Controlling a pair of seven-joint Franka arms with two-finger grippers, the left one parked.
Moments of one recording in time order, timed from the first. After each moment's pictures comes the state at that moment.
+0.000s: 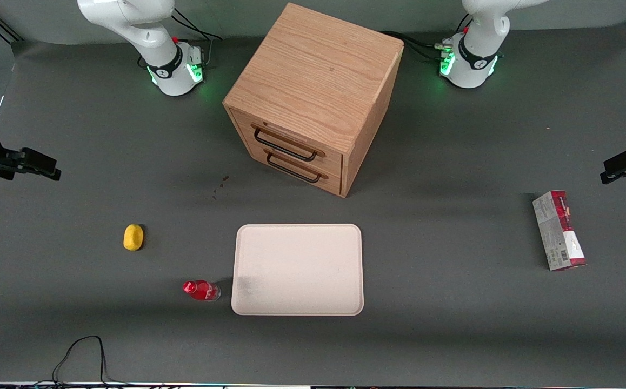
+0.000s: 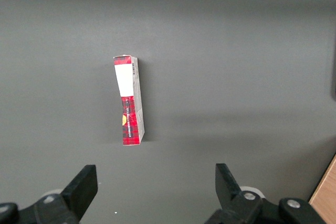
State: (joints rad) arm 0.08 0.15 -0.08 -1.41 -0.02 1.52 0.04
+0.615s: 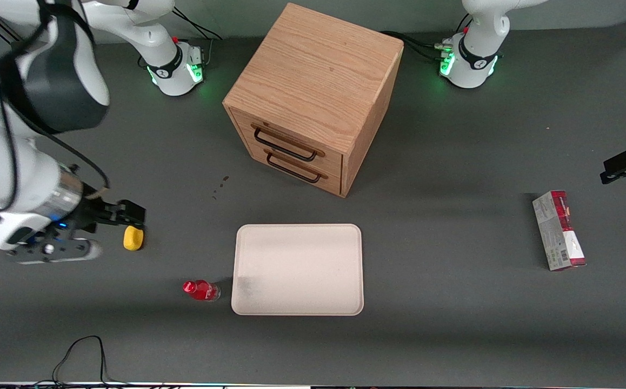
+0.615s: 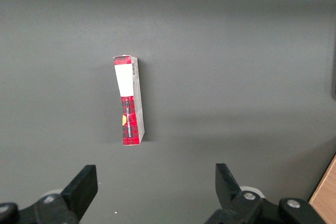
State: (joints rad) arm 0.27 0.51 -0.04 -1.03 -0.02 1.55 0.18
